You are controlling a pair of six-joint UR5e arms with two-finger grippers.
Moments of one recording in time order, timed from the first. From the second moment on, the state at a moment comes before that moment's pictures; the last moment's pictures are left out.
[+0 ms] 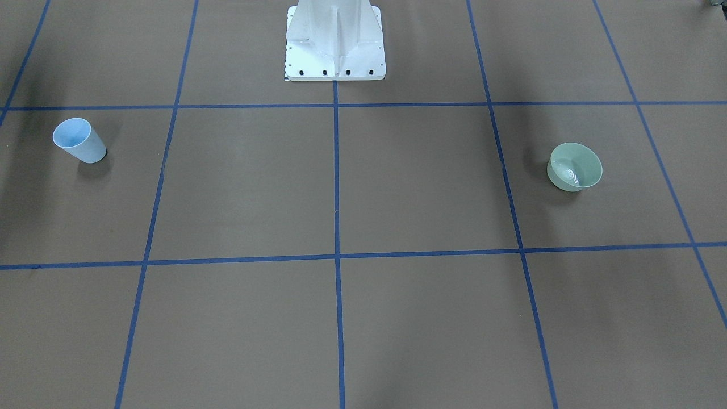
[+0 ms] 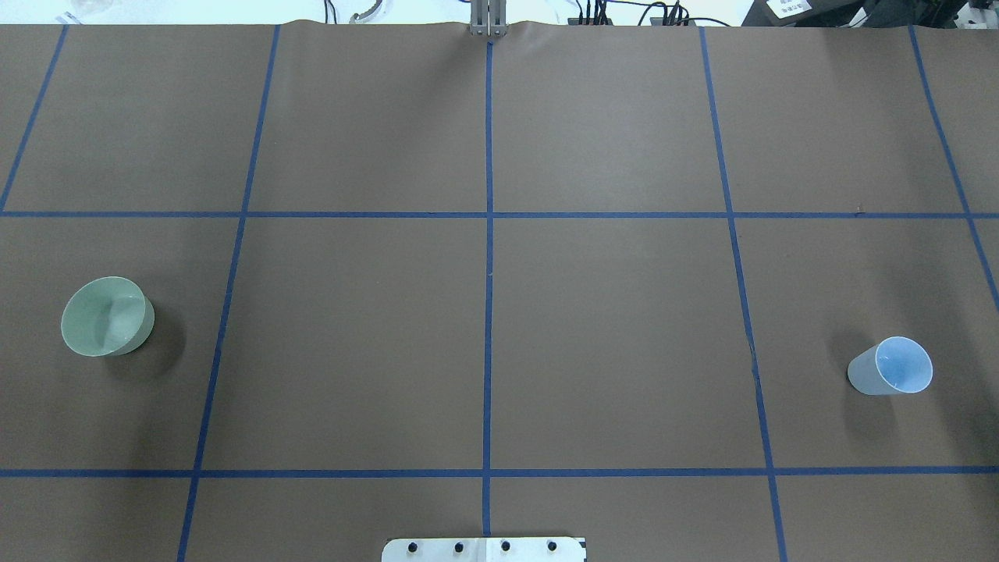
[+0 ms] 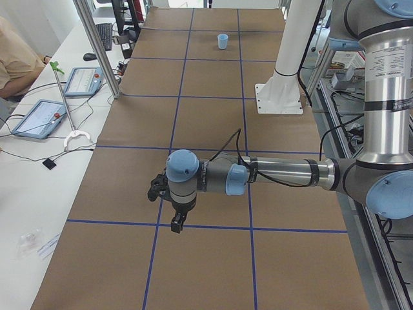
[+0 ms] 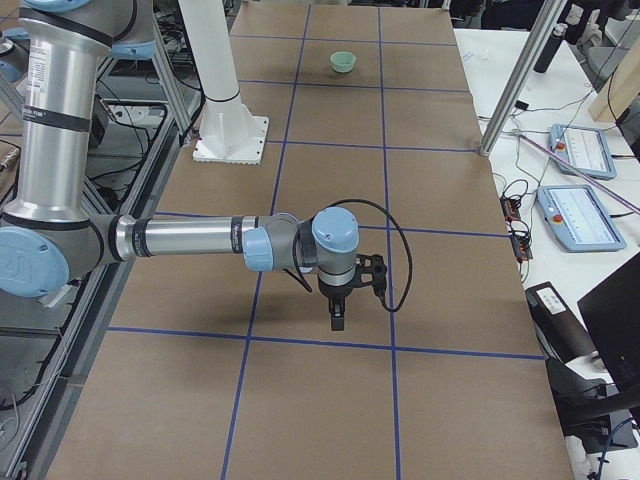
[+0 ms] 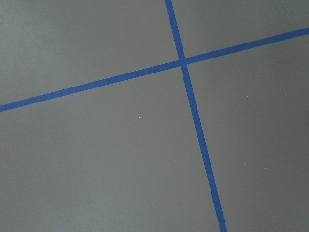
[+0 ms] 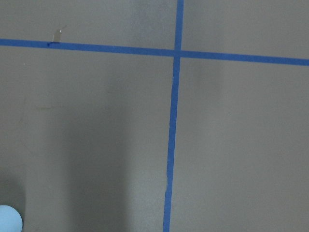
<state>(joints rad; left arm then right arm) -1.59 -1.49 -1.72 -1.63 -2.32 0.23 1.49 -1.75 1.82 -1.45 2.31 0.07</state>
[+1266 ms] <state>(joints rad) -1.41 -1.47 -1.72 -2.04 -2.42 -0.06 1.49 -1.76 1.80 -1.27 2.32 0.08</state>
